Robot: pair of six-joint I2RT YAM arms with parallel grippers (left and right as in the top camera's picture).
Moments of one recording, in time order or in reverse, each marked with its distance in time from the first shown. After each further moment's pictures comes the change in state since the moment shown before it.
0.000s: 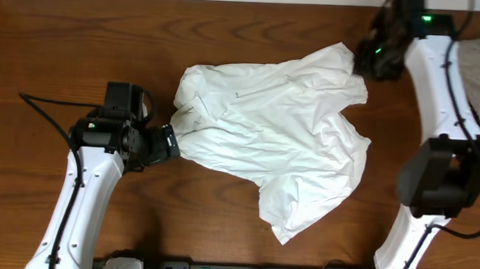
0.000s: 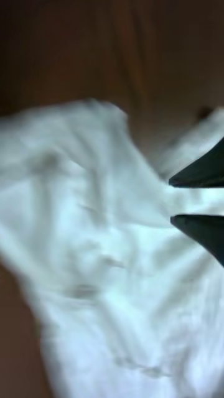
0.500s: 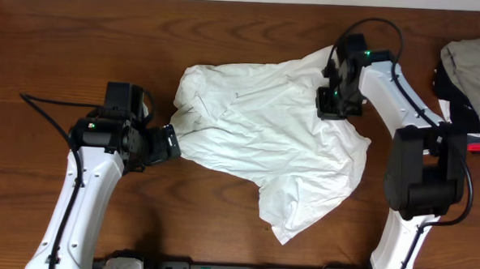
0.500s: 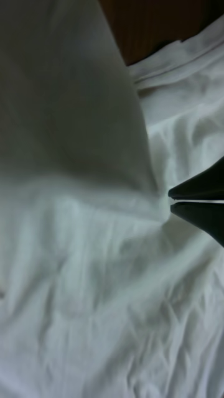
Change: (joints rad) left arm 0.000 0.000 0.000 -0.003 0.015 0.000; right arm 0.127 0.001 -0.379 0.200 0.018 -0.024
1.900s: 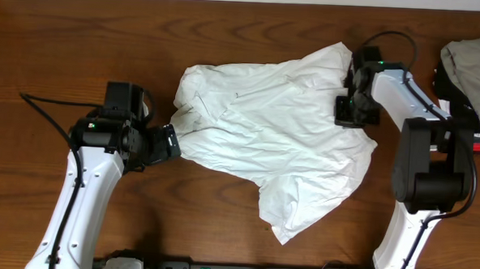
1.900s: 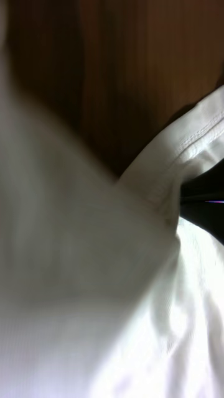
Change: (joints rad) left arm 0.000 0.000 0.000 0.004 0.000 0.006; right arm -0.106 0.037 -0.085 0.077 0.167 0.015
